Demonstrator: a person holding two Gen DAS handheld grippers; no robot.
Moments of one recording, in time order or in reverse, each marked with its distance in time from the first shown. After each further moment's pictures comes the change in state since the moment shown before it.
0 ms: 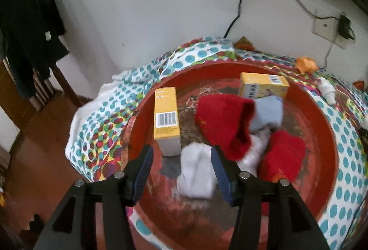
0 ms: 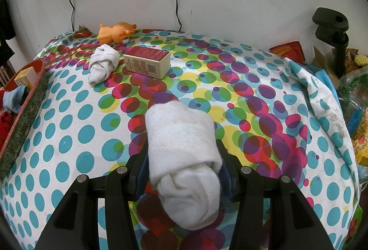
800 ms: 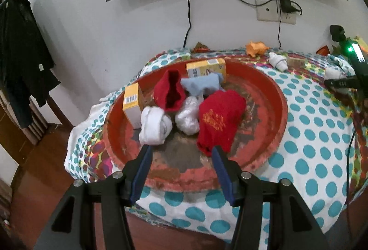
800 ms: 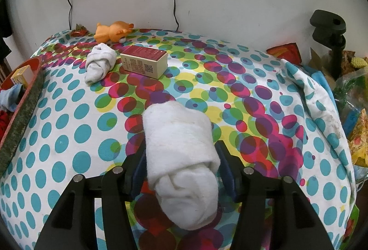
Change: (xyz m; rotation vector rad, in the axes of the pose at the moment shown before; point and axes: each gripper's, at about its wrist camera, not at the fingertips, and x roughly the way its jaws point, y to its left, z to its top) left arm -0.066 -0.053 -0.082 0.164 -0.130 -0.051; right arm -0.001 -0.003 -0.001 -0.027 -0.001 -0.029
